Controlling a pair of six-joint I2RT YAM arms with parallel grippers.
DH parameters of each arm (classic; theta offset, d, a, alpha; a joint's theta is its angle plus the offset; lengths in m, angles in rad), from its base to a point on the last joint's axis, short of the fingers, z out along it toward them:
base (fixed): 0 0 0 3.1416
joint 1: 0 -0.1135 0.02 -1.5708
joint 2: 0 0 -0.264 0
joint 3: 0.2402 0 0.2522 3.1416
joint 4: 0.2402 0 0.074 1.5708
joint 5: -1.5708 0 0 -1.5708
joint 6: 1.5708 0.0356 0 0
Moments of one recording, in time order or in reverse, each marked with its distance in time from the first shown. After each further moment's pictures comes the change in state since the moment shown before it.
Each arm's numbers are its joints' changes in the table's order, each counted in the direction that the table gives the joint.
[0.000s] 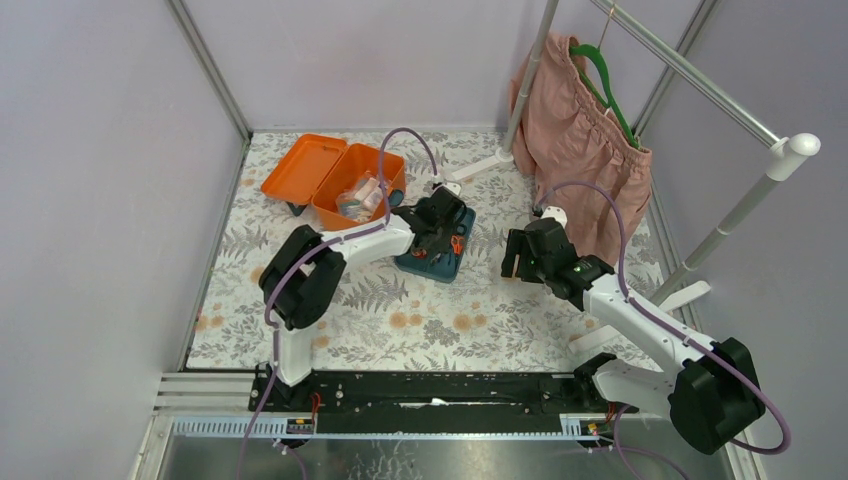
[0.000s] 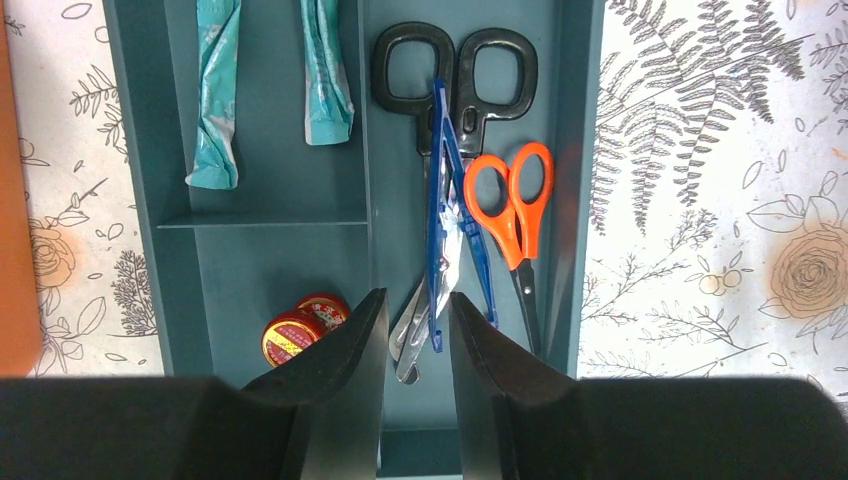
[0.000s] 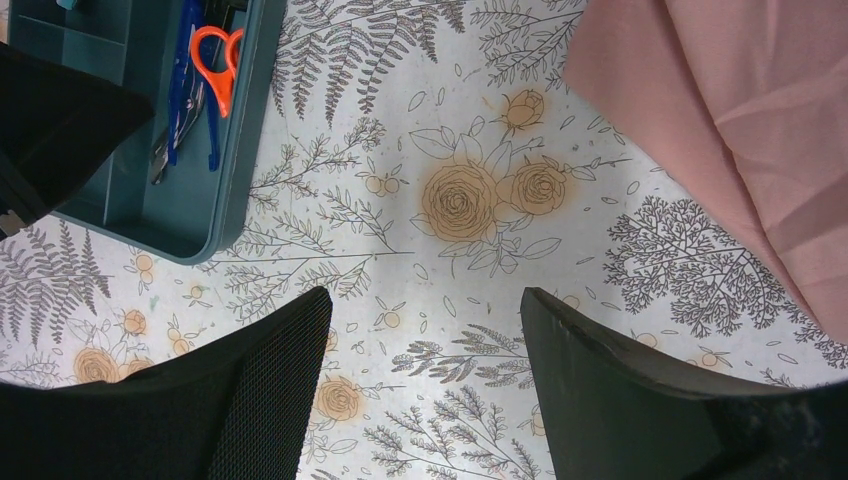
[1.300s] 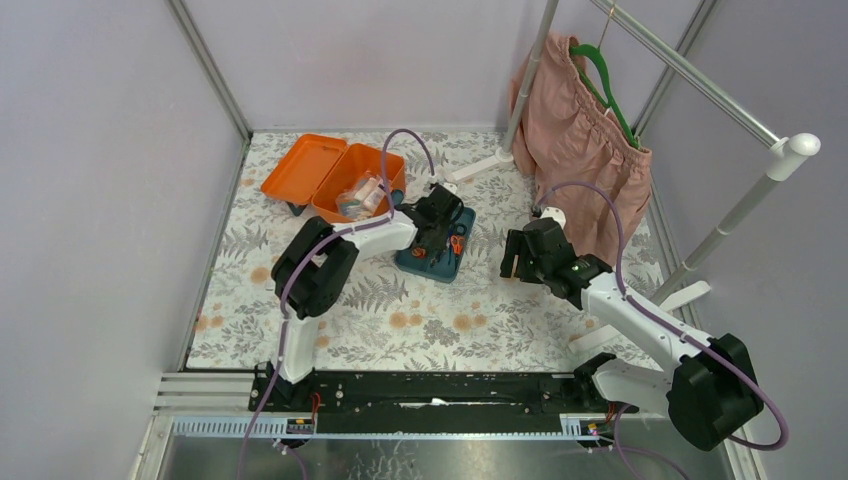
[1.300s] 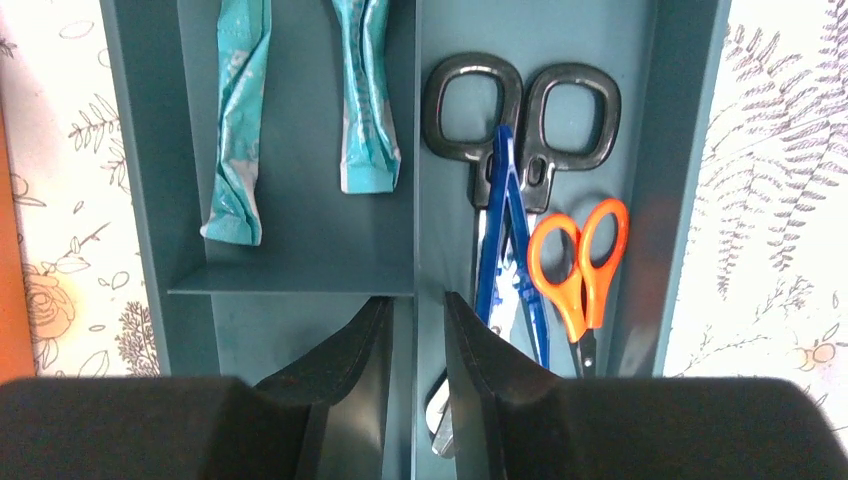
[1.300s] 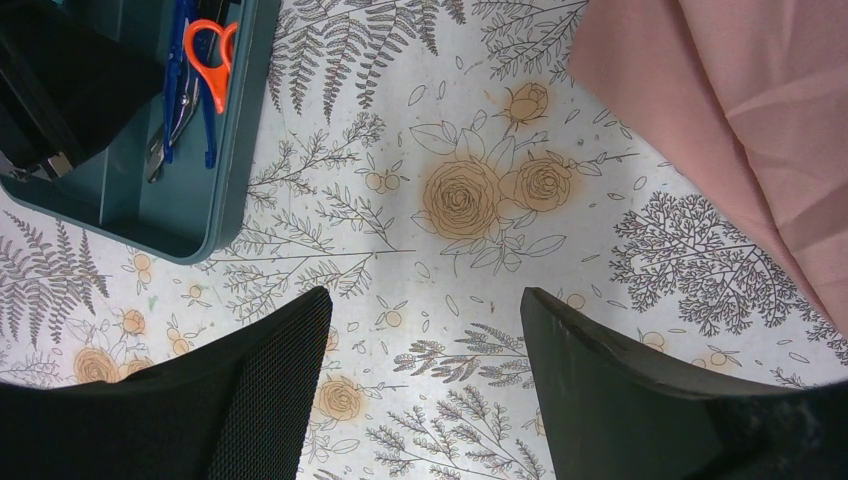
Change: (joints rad) left arm -0.047 -0.089 0.029 -0.026 0.001 0.022; right arm 0.000 -0.017 -0.001 -0.003 0.008 0.013
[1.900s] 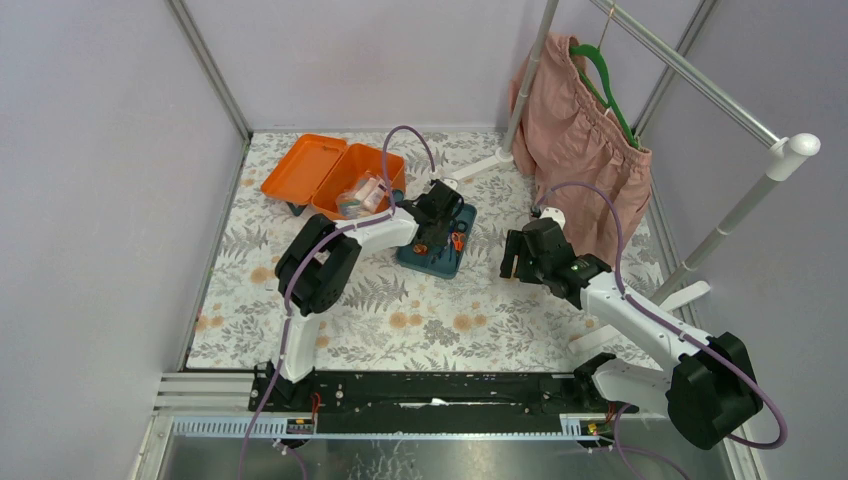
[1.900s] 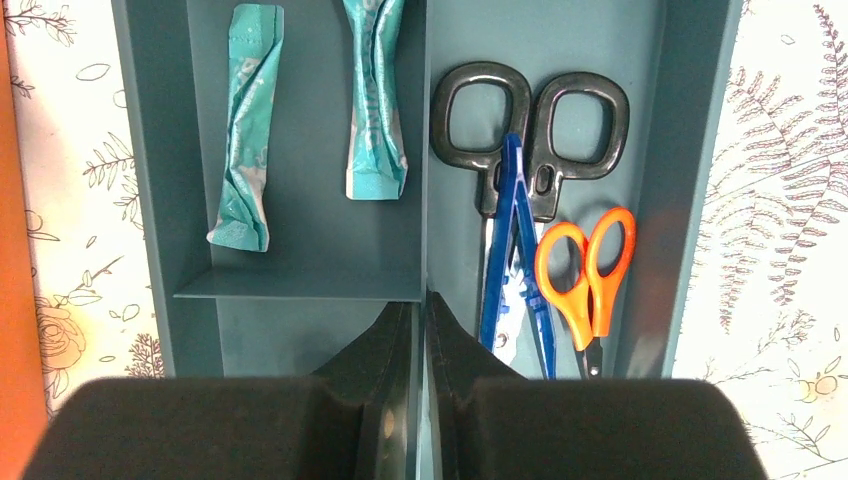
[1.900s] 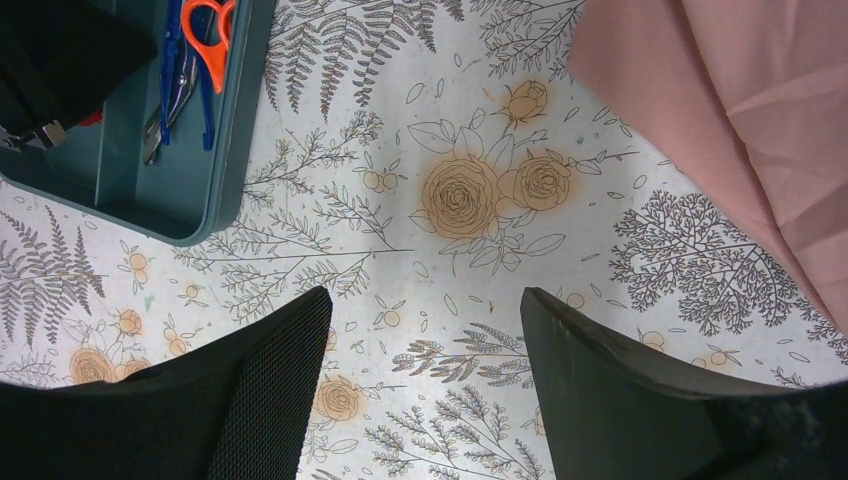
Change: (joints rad) left arm -0.018 -0.037 0.047 -0.005 0.002 0.013; right arm 0.000 -0.008 0.000 0.000 0.000 0.000
